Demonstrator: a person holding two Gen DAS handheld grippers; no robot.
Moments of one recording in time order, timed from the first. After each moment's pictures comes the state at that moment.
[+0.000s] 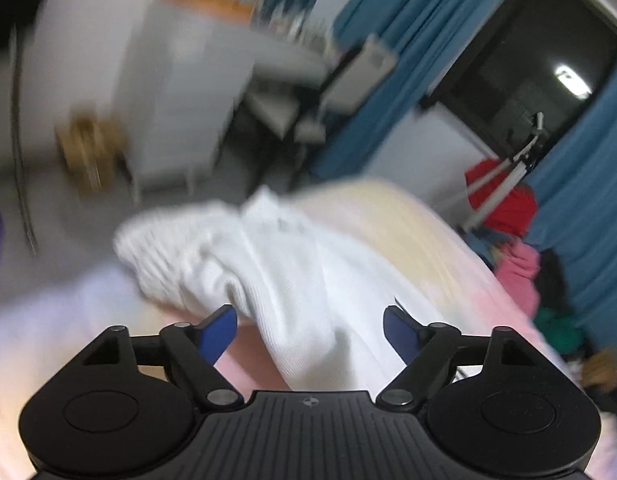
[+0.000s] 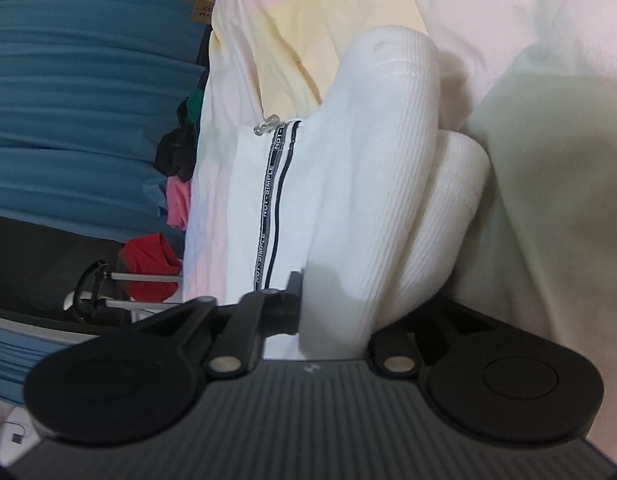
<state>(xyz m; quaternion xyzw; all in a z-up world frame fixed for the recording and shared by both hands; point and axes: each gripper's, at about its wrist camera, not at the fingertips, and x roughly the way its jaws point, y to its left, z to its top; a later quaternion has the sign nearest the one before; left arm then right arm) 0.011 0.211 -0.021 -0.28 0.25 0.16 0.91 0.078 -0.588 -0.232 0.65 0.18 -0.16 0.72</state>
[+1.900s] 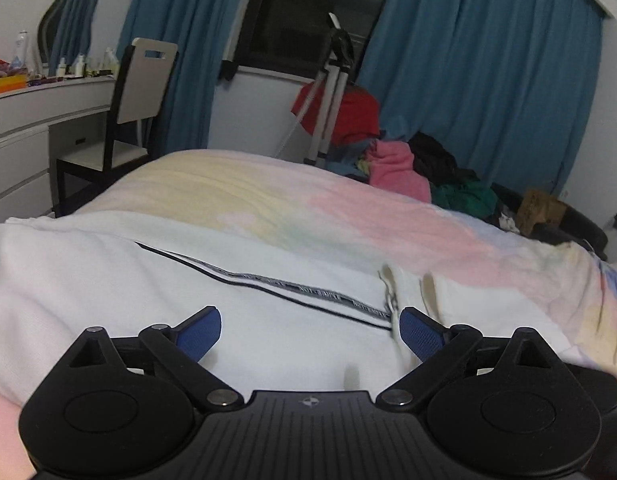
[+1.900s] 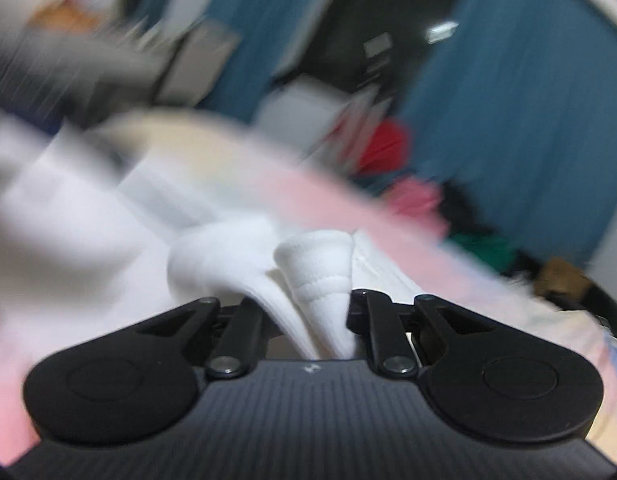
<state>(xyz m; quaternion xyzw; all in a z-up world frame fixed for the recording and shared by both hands) 0.094 0.038 -0.065 -0.09 0.26 -0.06 0.96 0.087 -0.194 -0.154 -0.24 0.19 0.08 0.95</state>
